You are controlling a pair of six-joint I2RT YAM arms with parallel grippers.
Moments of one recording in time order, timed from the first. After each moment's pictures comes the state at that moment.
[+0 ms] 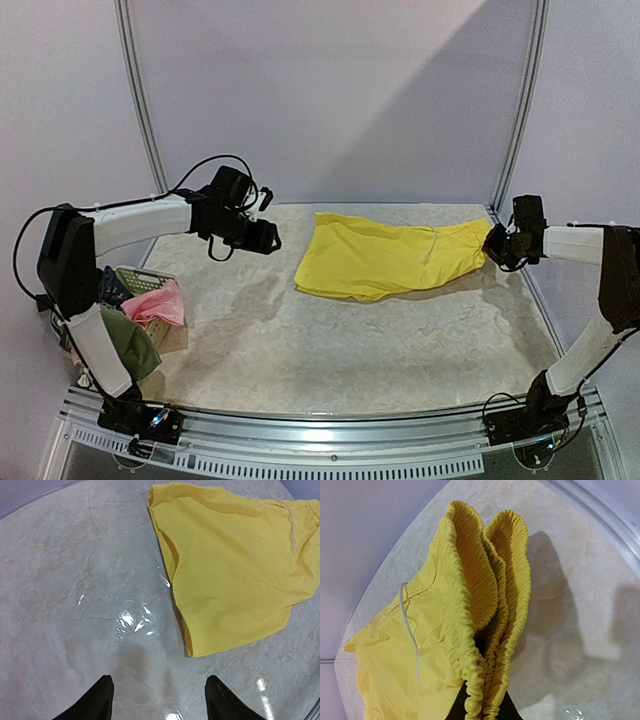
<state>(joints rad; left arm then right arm) -0.52 1.78 1.36 -0.45 0.08 -0.19 -0.03 1.58 0.94 -0.14 -0.10 0.73</state>
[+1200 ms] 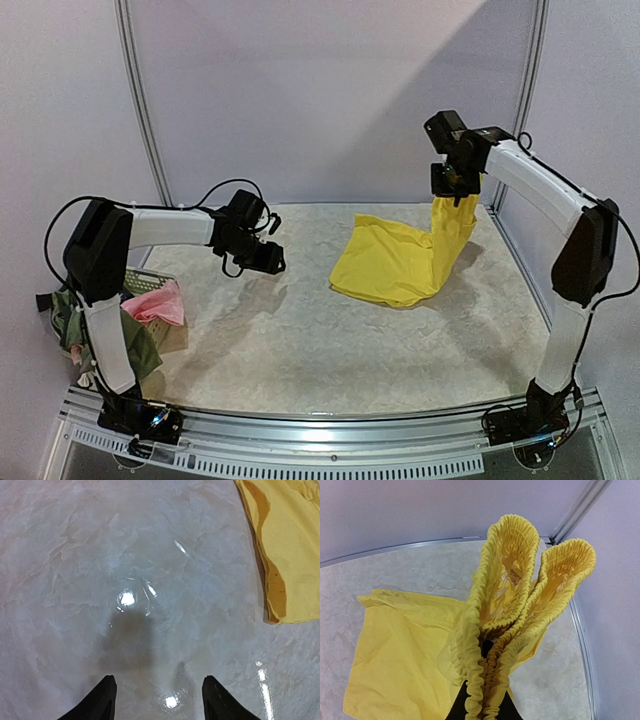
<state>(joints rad) -0.52 1.96 1.34 -0.38 0.08 -0.20 0.46 1.91 1.96 -1.00 0.54 0.44</state>
